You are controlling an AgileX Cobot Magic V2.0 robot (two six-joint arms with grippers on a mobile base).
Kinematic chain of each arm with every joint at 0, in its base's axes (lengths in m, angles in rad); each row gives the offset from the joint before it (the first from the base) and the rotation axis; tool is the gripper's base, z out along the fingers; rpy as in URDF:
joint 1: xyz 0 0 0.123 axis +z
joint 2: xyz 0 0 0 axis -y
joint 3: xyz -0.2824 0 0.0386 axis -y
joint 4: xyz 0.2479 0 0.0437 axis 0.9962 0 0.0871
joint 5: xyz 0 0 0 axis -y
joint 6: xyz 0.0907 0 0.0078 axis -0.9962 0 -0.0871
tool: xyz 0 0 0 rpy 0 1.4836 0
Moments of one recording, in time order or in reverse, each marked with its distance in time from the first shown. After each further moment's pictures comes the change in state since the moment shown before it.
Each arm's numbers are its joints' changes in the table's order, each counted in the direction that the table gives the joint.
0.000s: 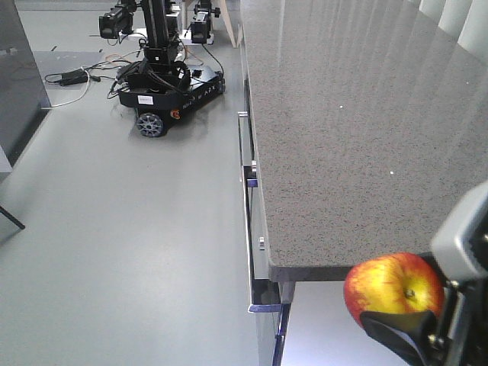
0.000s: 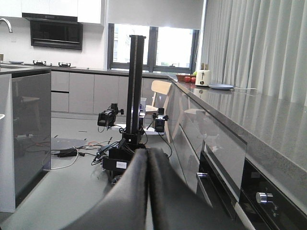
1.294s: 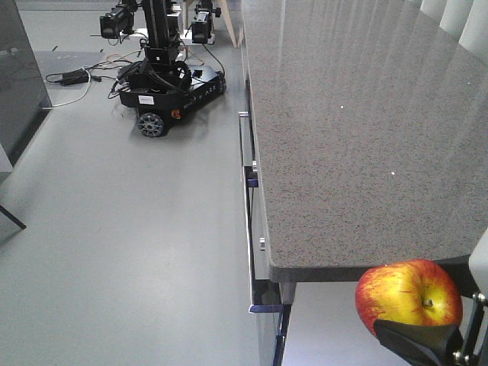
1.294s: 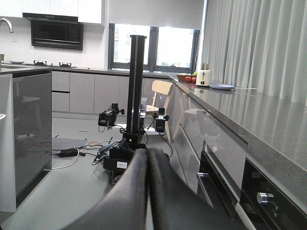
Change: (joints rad) left arm 0.000 0.000 0.000 0.000 0.000 0.000; right arm 0.000 0.070 -0.025 0.007 -0.001 0.000
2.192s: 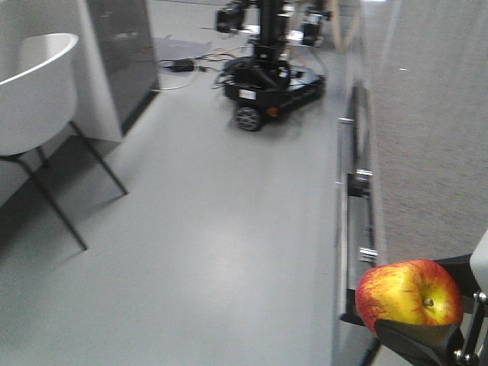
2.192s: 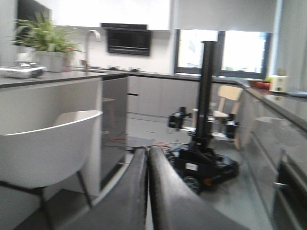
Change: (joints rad) left arm 0.000 0.000 0.000 0.000 0.000 0.000; right arm 0.000 0.001 0.000 0.001 0.000 0.000
